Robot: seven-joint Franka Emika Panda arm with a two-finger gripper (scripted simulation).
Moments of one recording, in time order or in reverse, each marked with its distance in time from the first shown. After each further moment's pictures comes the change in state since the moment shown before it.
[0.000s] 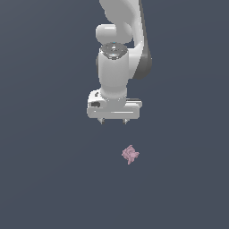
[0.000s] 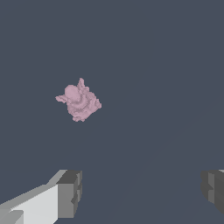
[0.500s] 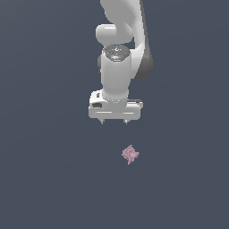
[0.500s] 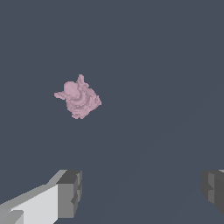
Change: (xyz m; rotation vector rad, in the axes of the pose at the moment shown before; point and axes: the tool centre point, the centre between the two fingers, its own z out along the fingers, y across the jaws) arm -0.002 -0.003 0.003 -0.015 -0.020 -0.001
